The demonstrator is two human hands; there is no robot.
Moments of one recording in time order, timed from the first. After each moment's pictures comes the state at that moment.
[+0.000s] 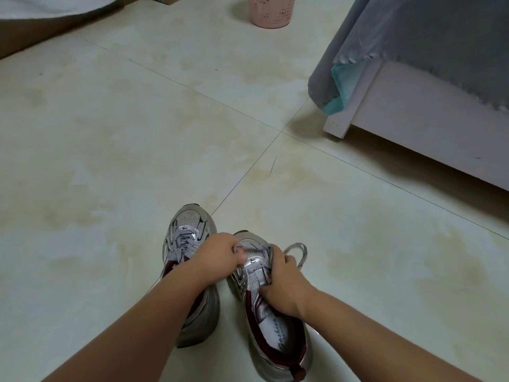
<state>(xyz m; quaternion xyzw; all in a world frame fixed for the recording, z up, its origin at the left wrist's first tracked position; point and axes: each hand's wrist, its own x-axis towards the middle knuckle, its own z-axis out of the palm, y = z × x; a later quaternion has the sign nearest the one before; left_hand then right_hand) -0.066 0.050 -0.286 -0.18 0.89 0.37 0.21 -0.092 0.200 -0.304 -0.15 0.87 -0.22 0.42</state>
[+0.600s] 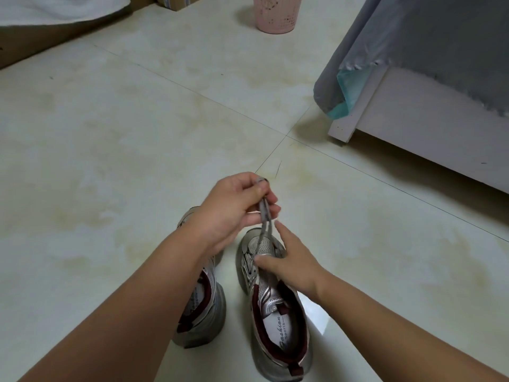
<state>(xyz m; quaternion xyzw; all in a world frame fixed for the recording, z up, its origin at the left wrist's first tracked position) -0.097 0.059 -0.196 -0.20 0.58 0.79 0.02 -0.112 0.192 -0.281 -0.12 0.82 -0.42 0.36</state>
